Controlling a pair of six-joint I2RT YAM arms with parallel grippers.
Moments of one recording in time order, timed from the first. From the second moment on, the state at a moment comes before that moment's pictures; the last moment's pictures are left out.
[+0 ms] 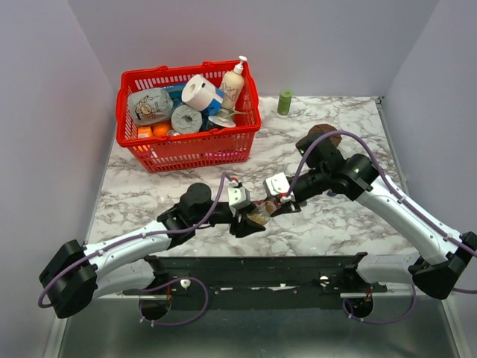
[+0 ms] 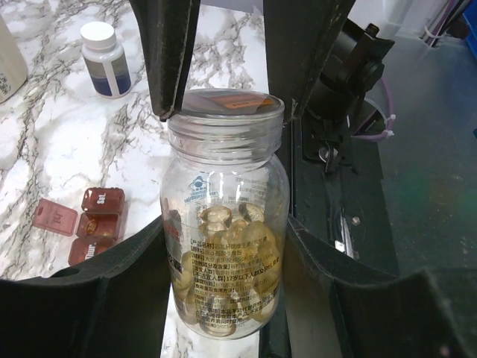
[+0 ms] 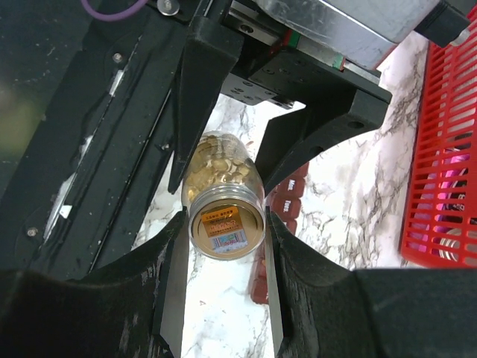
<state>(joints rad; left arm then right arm) -0.89 1.04 0.50 0.40 0.62 -0.06 0.76 1.24 1.33 -1.01 -0.80 -1.04</state>
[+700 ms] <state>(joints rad) -0.88 0.92 0.48 0.28 0.37 -0.04 0.78 1.32 1.30 -0.79 -0.63 -0.40</state>
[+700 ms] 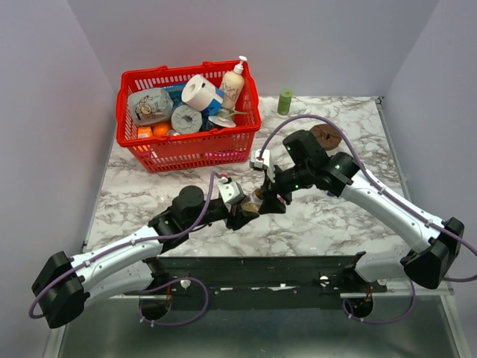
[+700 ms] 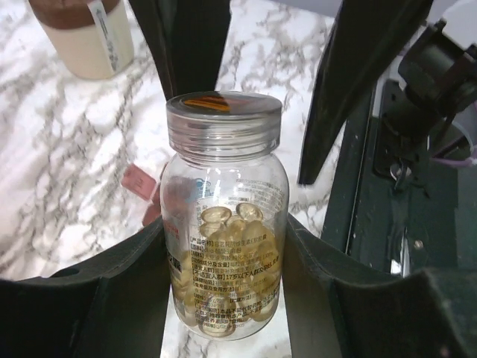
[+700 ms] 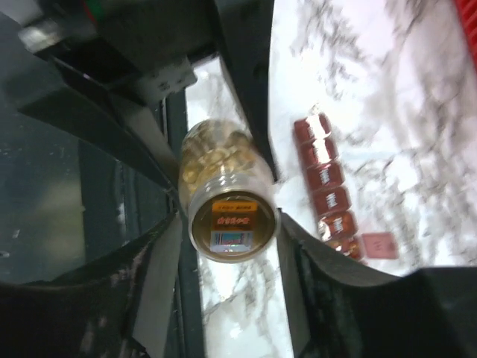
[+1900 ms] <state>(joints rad) -0.86 0.95 0.54 0.26 0.77 -0.01 0.80 1.31 1.42 -1.27 -0.99 -1.42</state>
